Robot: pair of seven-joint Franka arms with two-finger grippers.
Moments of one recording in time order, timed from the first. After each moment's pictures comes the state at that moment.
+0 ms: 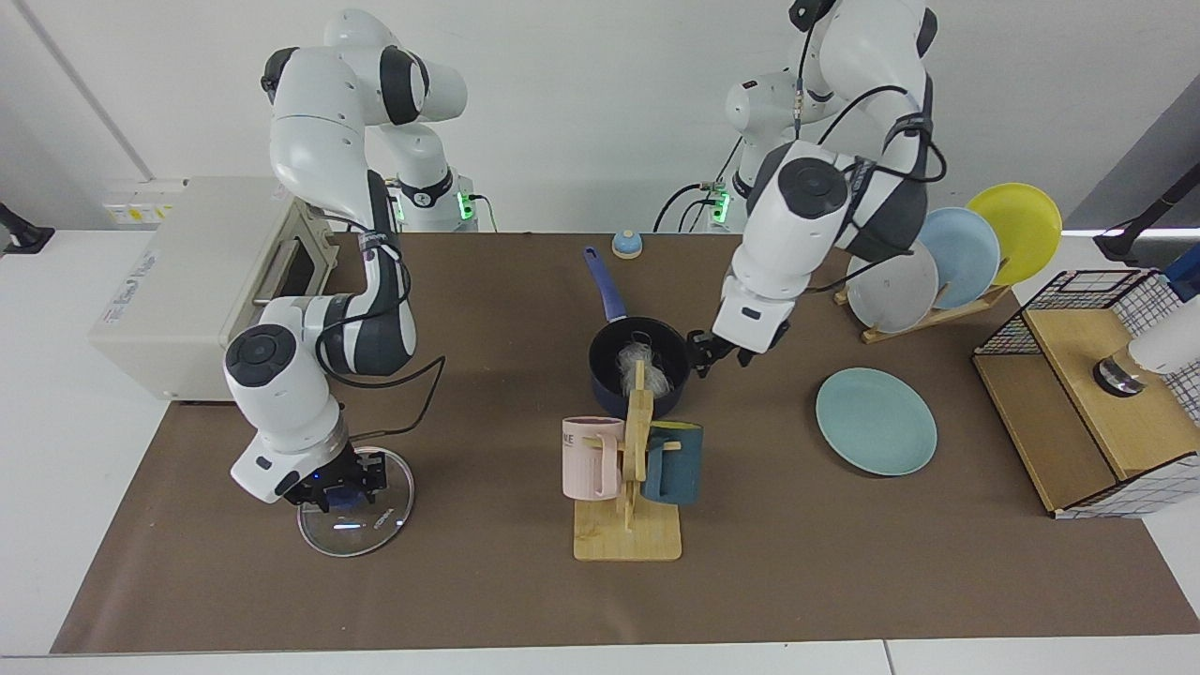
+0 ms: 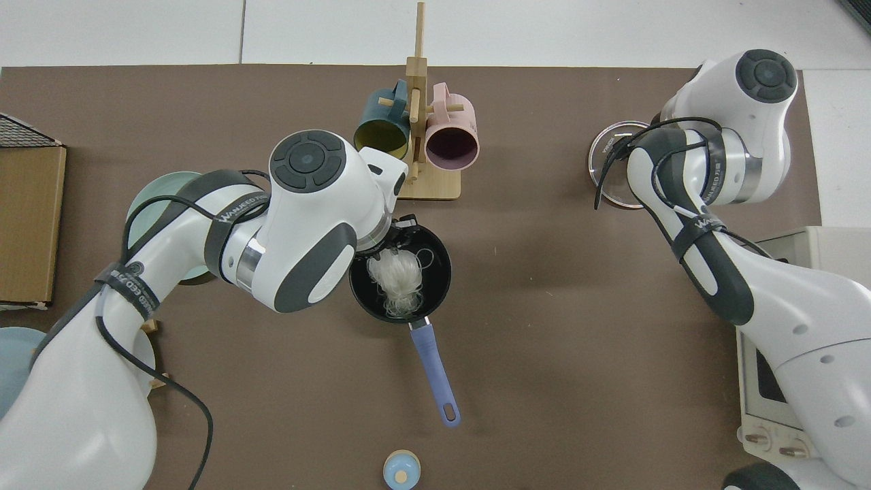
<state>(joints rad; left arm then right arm) 0.25 0.42 -0.75 -1.48 0.23 1.79 -0.73 0.03 0.72 -0.05 -1.31 -0.02 2.13 -0.18</state>
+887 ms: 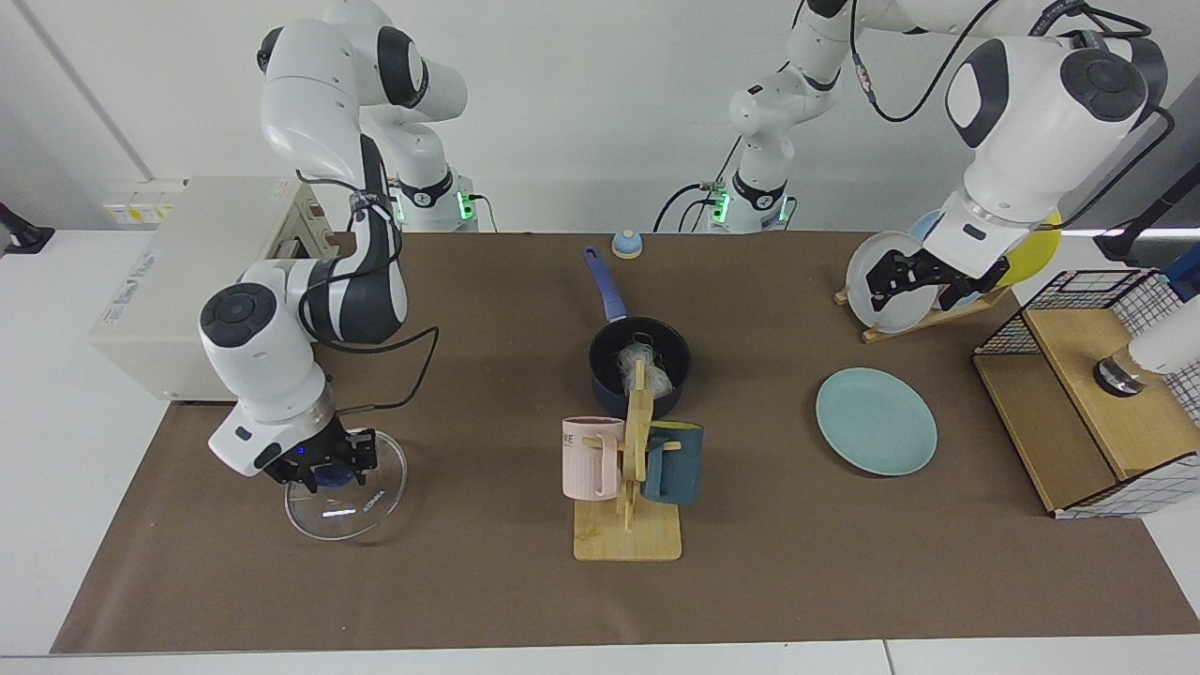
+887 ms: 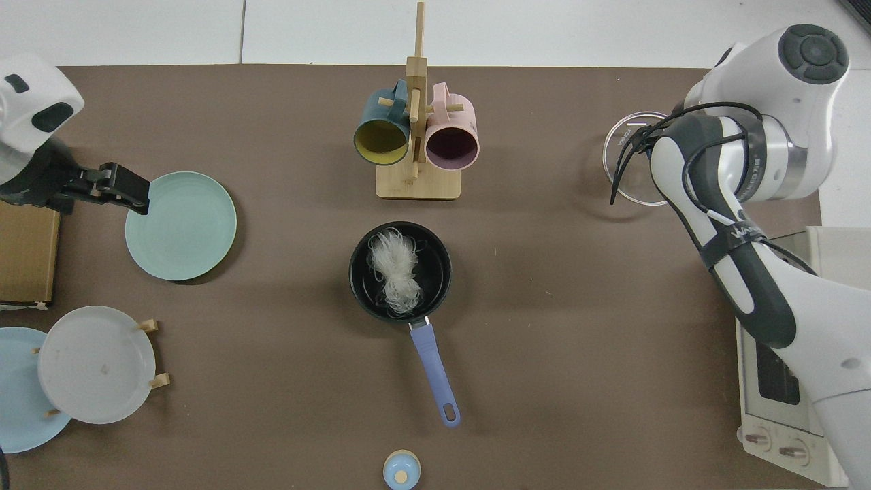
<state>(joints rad) 0.44 0.25 -0.56 -1.37 0.14 1.50 -0.05 0.04 0.61 -0.04 -1.31 -0.02 2.02 -0.14</state>
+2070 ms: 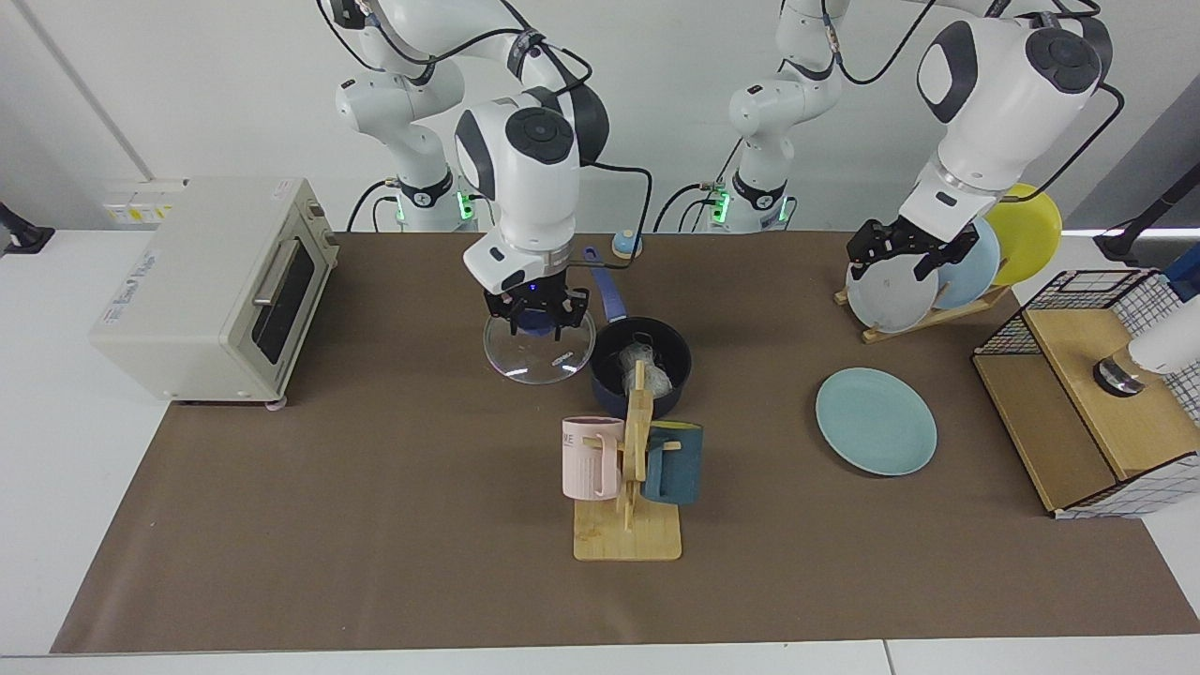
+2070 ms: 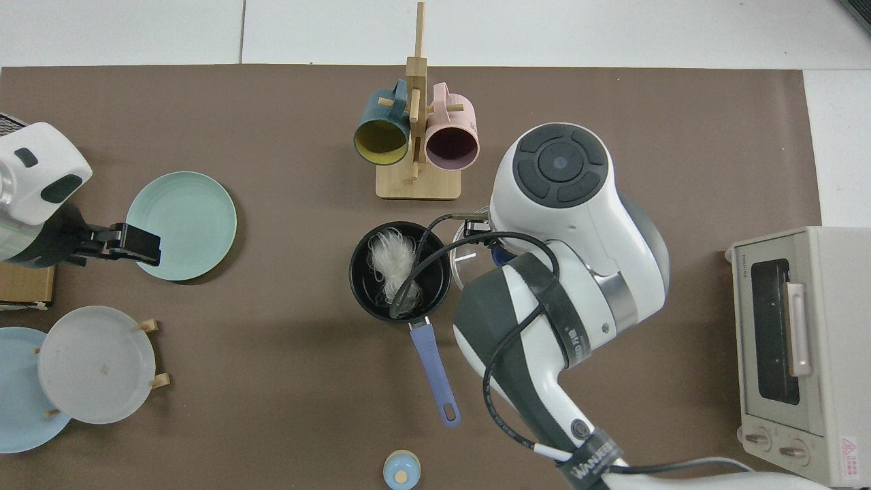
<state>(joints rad) 0.43 0.01 -0.47 -1.68 -0.01 1.60 0.02 0.51 0.28 -0.04 -1.57 -0.06 1.82 0.63</state>
